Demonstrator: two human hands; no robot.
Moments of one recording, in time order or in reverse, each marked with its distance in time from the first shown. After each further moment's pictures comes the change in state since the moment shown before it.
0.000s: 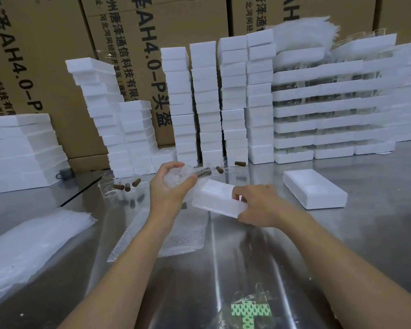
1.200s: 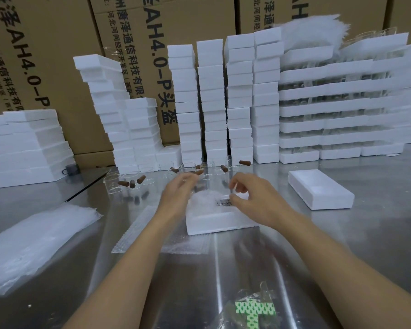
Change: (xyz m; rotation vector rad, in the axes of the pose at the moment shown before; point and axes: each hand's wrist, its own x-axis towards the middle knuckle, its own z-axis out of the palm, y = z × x) left_hand 0.015 -0.014 -0.001 0.290 -0.157 -0.270; right_hand -0.001 -0.009 0.009 0.332 0.243 -0.086
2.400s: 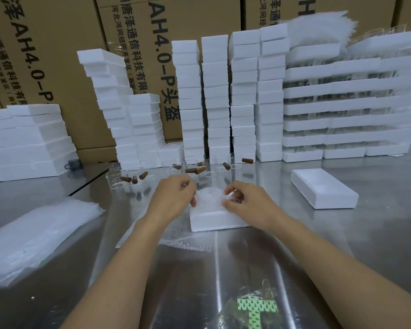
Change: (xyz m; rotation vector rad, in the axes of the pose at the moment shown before) left_hand -0.012 0.000 -0.025 0.506 -0.043 0.160; right_hand 0.008 0.015 0.036 0.160 -0.043 0.079
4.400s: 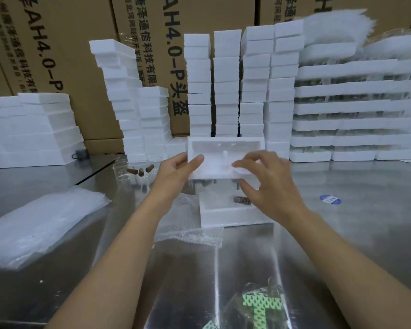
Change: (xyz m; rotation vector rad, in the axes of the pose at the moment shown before) left_hand 0.002 0.012 -0.019 -0.698 0.026 0.002; right_hand -0.011 -0.033 -0.037 -0.382 0.431 -0.503
